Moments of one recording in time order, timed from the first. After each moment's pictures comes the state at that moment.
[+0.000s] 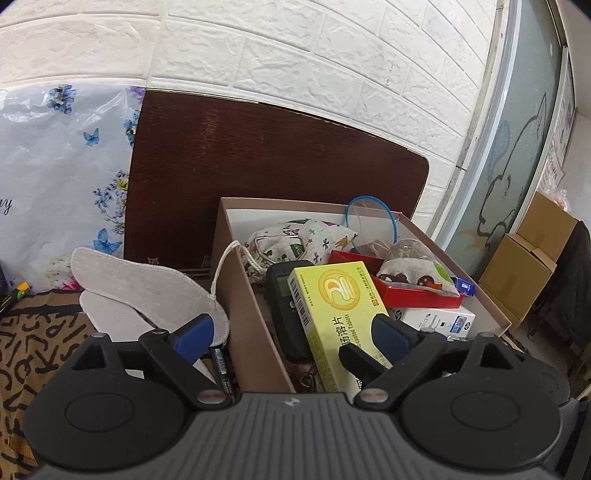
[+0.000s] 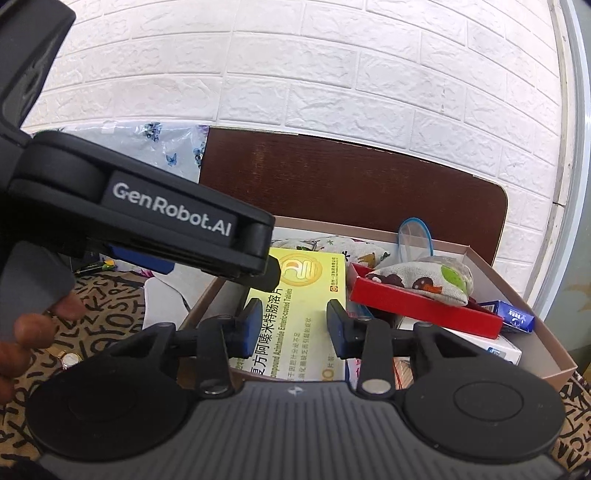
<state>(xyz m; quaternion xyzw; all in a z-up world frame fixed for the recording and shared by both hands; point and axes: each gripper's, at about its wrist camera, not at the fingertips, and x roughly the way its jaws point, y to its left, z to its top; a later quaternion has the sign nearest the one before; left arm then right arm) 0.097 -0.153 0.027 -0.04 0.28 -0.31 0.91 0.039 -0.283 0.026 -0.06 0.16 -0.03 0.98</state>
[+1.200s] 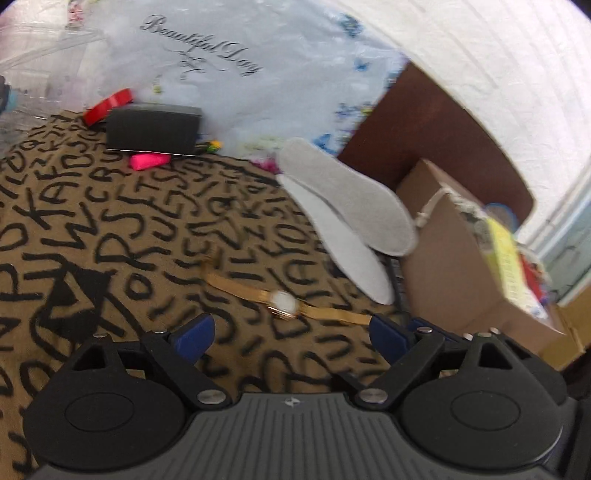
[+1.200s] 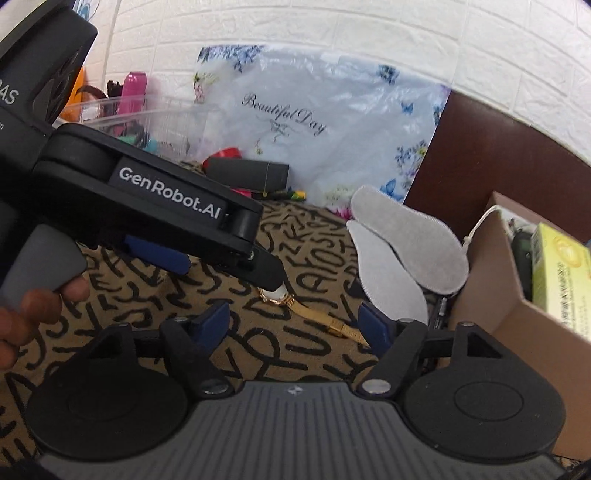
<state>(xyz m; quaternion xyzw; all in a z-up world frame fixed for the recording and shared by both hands) 0.061 0.031 -0.059 -0.18 0.36 -0.16 0.90 0.026 -0.145 -0.027 -0.15 0.24 0.19 0.94</state>
